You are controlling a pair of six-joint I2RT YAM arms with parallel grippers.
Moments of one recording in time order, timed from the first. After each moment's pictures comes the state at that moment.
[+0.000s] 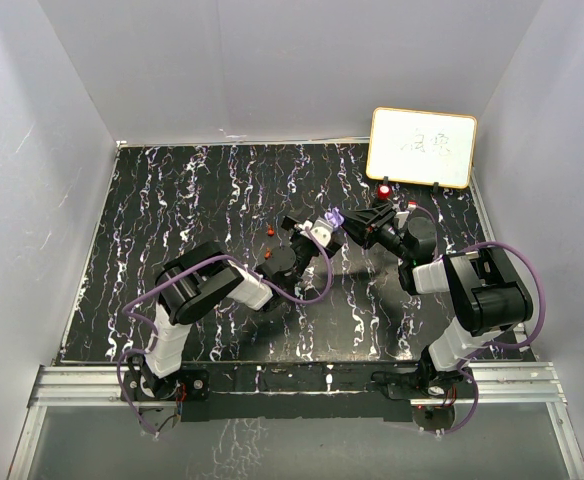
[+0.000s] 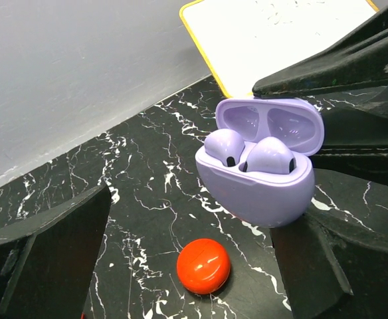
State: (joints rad) left arm -0.94 2.03 0.84 1.36 -0.41 0.36; right arm 0.15 1.63 0.46 1.17 -0.62 1.75
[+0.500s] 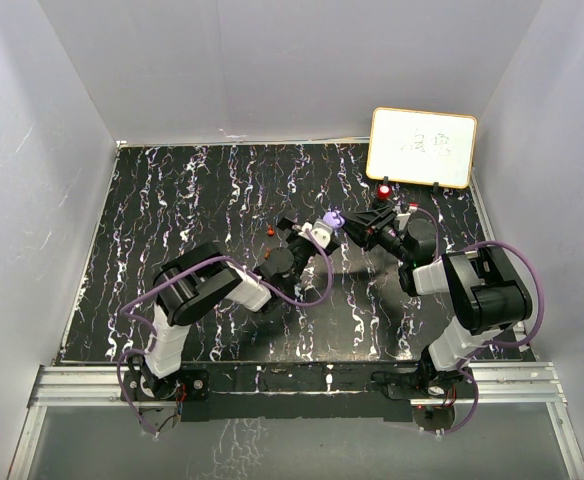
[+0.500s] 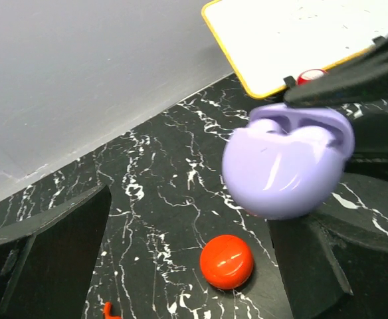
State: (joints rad) left arm -0.95 2.02 0.82 1.39 -0.46 0.43; right arm 0.15 1.64 0.44 1.18 -0.61 1.74
